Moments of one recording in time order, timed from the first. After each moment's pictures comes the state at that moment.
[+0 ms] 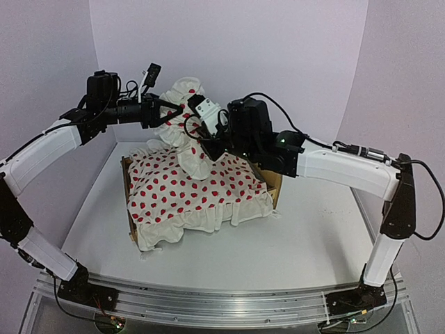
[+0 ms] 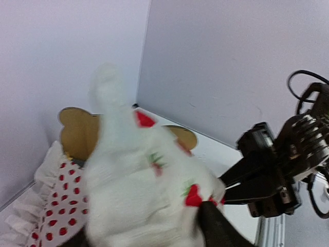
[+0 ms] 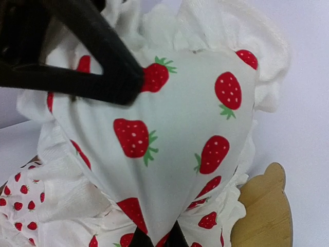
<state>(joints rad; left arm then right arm) -0.42 1.46 1.46 -0.16 0.75 -0.04 1.01 1.85 1.74 -0.12 0.31 -0.27</state>
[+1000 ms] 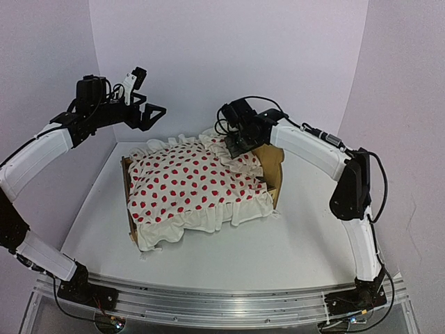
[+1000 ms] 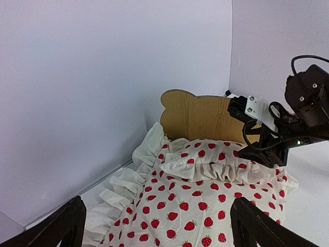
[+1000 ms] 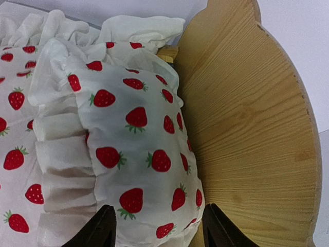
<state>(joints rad) -0.35 1.40 1.40 -0.20 0.37 0.19 0.78 2.26 2.29 -0.88 0.51 0.12</state>
